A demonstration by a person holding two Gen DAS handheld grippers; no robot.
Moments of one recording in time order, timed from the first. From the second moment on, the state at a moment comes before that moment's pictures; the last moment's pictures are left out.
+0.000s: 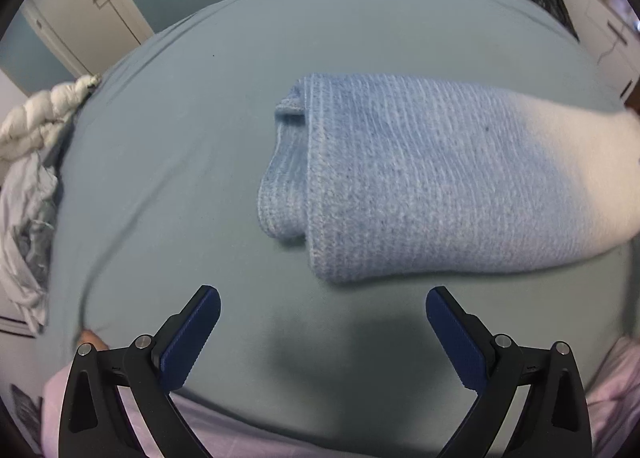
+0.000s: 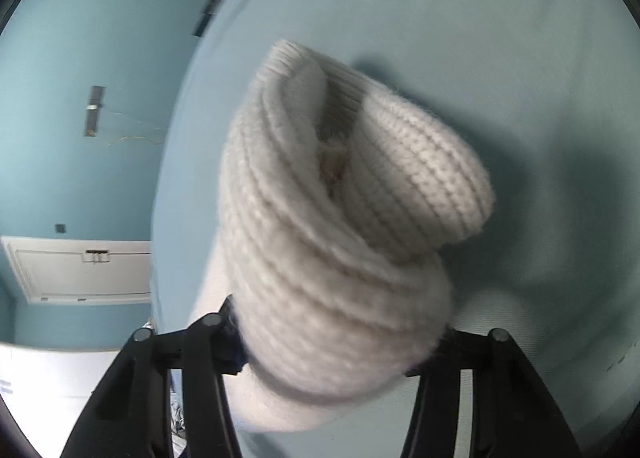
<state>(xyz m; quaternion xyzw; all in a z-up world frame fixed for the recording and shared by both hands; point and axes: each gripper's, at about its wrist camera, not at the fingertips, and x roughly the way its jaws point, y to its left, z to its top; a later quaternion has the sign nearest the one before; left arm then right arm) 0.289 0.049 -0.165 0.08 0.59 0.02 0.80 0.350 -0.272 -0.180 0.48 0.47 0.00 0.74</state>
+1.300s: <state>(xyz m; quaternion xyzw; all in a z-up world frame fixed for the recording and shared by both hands) 0.268 -0.186 -0.187 0.23 0.42 -0.08 0.87 0.265 -0.282 -0.116 0.26 0.40 0.07 0.88</state>
